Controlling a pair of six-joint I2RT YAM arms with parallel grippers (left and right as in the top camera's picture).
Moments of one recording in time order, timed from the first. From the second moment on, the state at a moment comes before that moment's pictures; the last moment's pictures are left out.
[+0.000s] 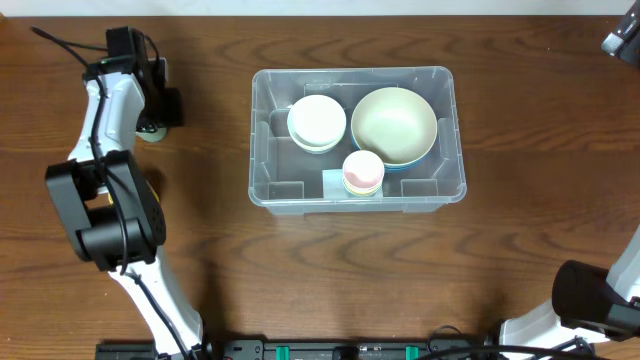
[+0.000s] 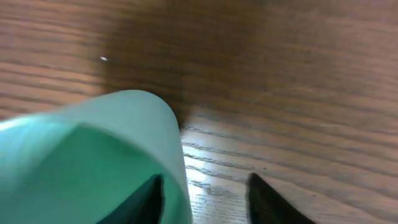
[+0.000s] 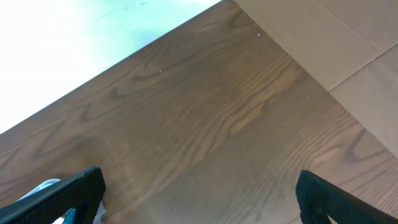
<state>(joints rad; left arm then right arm) 0.21 2.14 1.73 -0.89 0.00 0.06 -0.26 1.77 2.37 -1.41 0.27 0.34</state>
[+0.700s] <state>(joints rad) 0.17 2.06 1.73 -1.02 0.01 0.00 -0.26 1.77 2.37 -1.41 0.27 0.34</state>
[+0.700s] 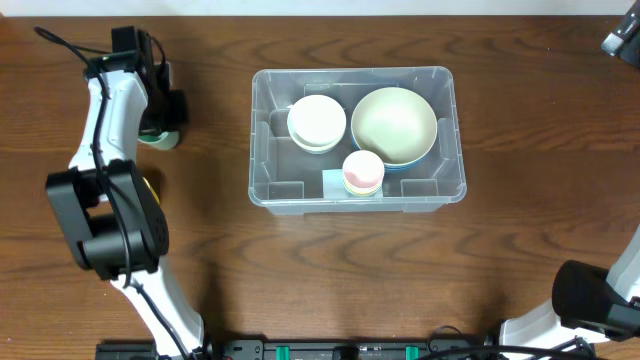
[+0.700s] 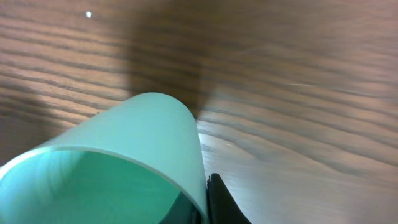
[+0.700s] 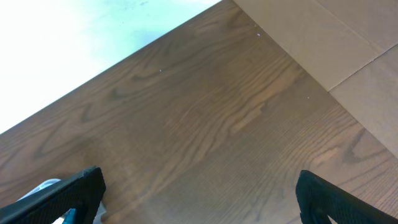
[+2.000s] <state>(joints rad) -0.50 1.69 1.41 -1.16 0.12 -0.08 -0.26 1.77 2.37 -1.41 0.27 0.34</state>
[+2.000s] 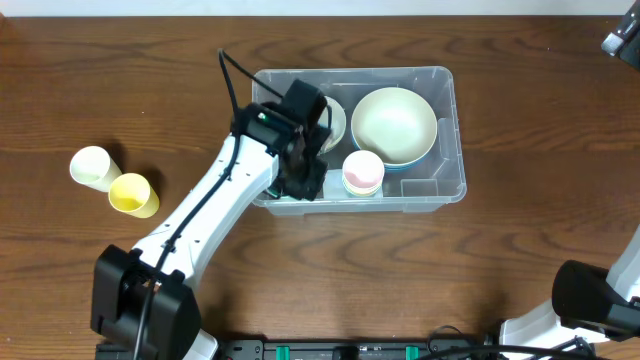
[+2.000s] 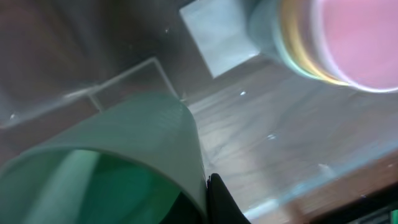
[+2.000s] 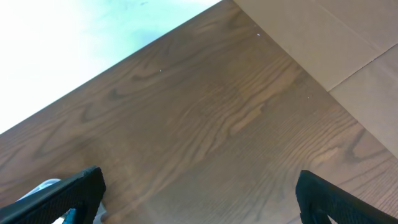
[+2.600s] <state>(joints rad) -0.50 1.69 1.25 -1.00 0.12 -0.10 -0.26 1.77 2.37 -1.41 0.27 0.34</state>
